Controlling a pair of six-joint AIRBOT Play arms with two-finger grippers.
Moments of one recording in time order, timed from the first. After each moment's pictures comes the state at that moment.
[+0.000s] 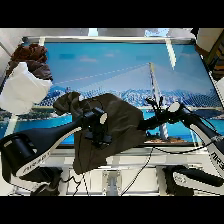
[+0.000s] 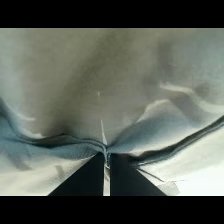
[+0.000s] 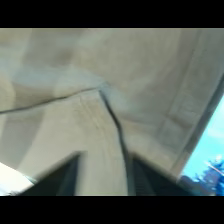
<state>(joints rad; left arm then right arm) -0.81 -1.60 1.07 1.31 -1.37 -2.00 0.09 -1.30 0.71 -0.92 1.10 1.04</state>
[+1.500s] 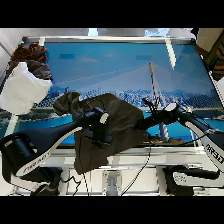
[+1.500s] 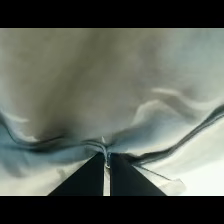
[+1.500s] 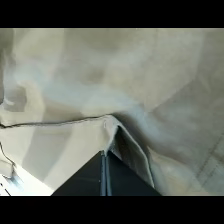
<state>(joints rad) -0.81 -1.60 1.09 1.34 -1.36 -1.96 0.09 -1.40 0.72 -0.73 1.10 0.90</state>
